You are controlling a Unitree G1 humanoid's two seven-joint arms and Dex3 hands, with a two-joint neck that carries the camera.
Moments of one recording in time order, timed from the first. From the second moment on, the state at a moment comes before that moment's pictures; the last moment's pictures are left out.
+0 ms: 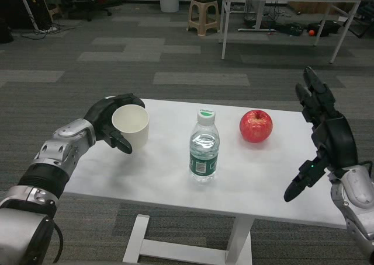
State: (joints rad) left arm -0.48 0.38 0.13 0.55 -0.31 0.17 -0.40; right arm -0.35 -0.66 0.41 0.39 0.48 -0.73 -0.08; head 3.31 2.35
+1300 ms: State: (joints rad) left arm -0.51 0.36 -0.21 0.81 -0.49 -0.19 -0.32; right arm -0.35 -0.66 0.41 0.39 0.48 -0.73 -0.08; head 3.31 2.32
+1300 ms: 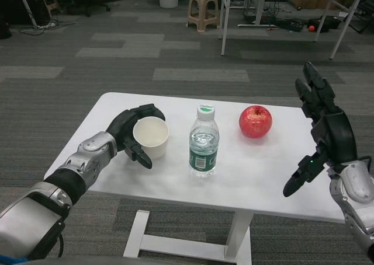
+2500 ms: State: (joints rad) left arm -0.50 0.36 -0.21 0.82 -0.53 -0.21 -0.36; right arm -0.35 -0.66 0.42 0.39 0.48 -0.73 -0.08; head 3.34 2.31
